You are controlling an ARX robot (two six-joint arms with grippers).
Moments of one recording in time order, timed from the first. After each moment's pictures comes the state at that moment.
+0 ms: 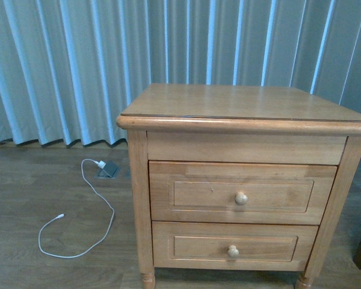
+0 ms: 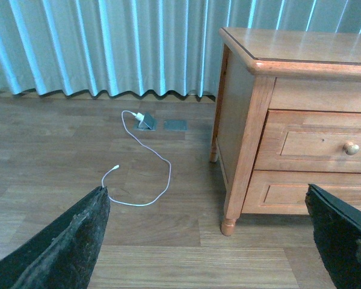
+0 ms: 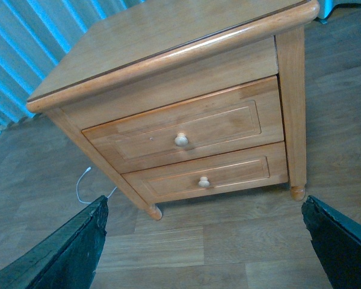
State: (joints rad) left arm 0.00 0.00 0.01 0.00 0.00 0.00; right arm 0.04 0.63 0.32 0.09 -0.11 0.35
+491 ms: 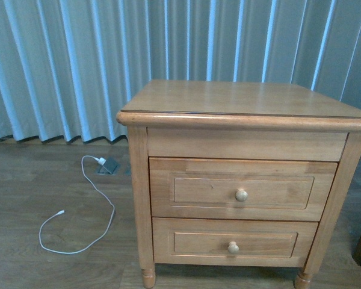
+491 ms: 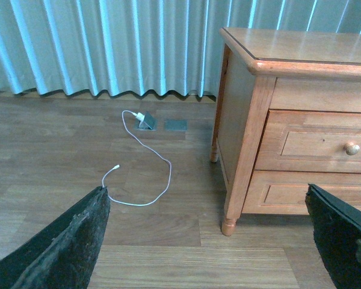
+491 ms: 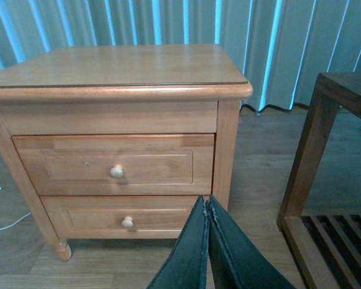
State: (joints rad) left arm 0.00 0.00 0.01 0.00 0.00 0.00; right arm 0.00 0.43 0.09 0.34 0.00 0.01
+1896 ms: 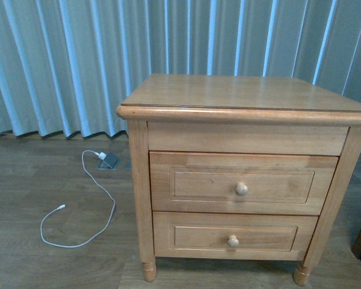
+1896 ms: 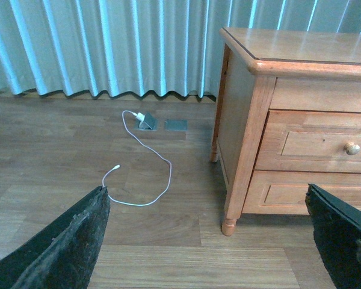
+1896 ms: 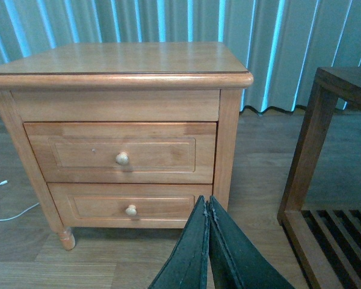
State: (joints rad) left arm 0.00 0.00 0.01 0.00 0.00 0.00; right arm 0.00 0.00 0.01 0.00 0.00 0.00
